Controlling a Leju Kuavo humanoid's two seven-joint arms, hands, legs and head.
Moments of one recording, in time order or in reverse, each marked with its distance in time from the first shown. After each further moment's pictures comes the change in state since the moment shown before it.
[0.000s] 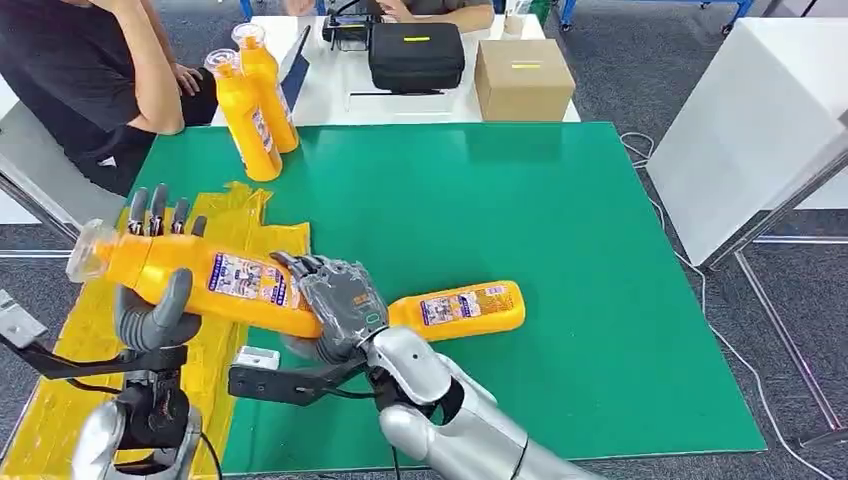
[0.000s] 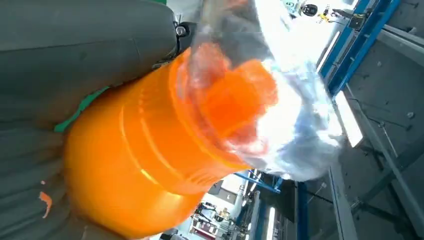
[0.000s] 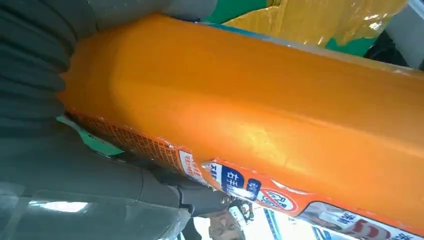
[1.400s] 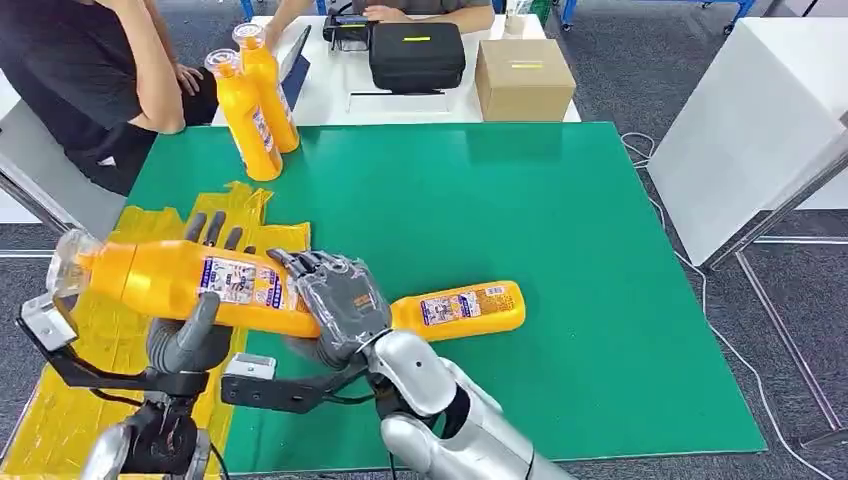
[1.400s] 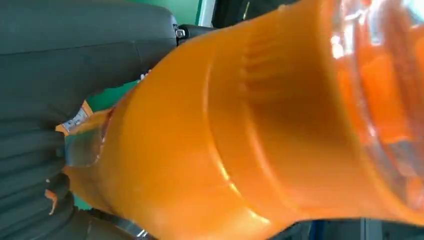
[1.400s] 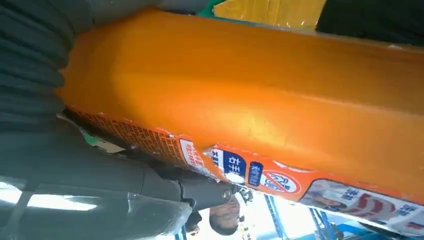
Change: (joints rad) left arm 0.062 0.010 -0.059 -0.048 0.130 -0.081 0.126; right arm 0.038 0.019 -0.048 -0.108 0.105 0.013 0.024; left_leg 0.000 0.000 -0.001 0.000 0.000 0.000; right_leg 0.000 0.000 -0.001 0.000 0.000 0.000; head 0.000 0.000
